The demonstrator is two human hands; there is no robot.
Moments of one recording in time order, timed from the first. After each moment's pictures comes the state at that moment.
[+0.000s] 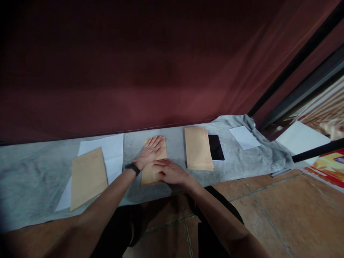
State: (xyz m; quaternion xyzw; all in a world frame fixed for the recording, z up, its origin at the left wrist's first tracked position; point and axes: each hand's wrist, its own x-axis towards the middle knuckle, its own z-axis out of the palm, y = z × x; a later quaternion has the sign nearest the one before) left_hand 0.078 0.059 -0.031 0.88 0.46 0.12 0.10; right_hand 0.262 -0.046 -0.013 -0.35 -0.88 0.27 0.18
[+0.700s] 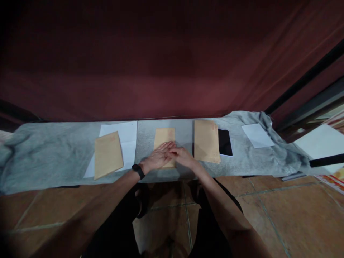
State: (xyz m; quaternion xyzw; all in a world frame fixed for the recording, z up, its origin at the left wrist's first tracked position) left_hand 0.077 -0.030 -0.033 0.91 0.39 0.07 0.12; right_hand 0.280 -0.036 -0.010 -0.38 -0.76 0.45 0.28
